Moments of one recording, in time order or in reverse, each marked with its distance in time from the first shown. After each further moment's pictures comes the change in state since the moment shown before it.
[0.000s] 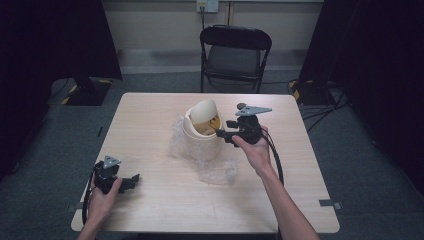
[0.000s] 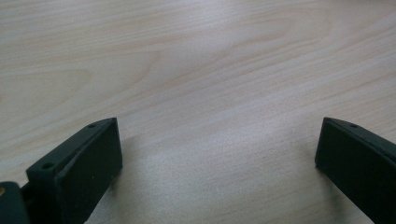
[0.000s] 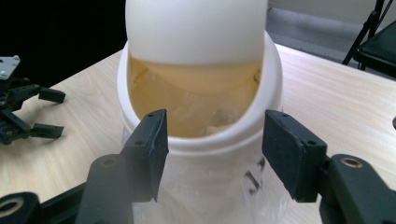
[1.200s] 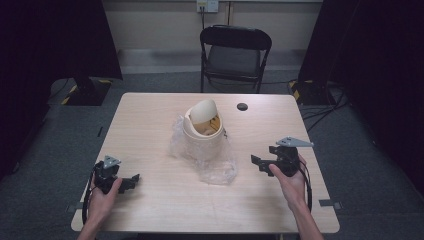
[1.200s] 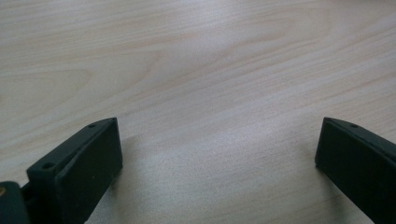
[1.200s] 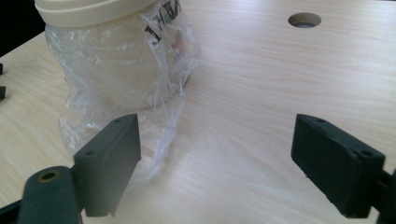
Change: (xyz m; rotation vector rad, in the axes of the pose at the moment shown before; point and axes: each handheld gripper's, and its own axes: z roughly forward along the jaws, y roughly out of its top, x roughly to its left) left arm 0.000 0.000 0.000 0.000 0.000 -0.002; right arm -0.027 -0.100 -0.079 0.019 -0.197 0.154
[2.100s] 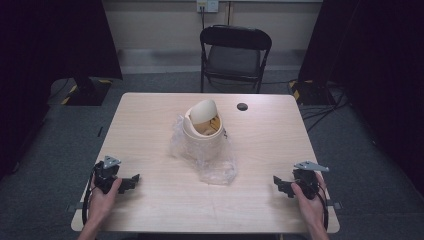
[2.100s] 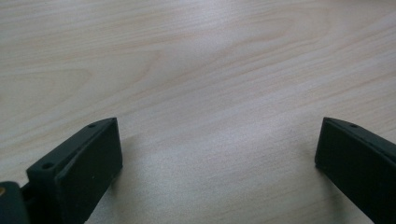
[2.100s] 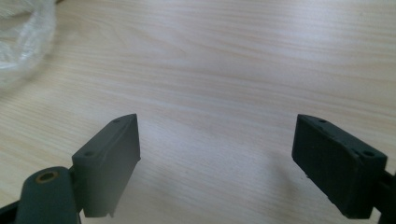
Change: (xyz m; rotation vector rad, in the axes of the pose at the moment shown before) left arm 0.000 0.000 0.000 0.000 -0.002 0.001; right arm -0.043 -0.082 -0.020 0.134 -0.232 0.061
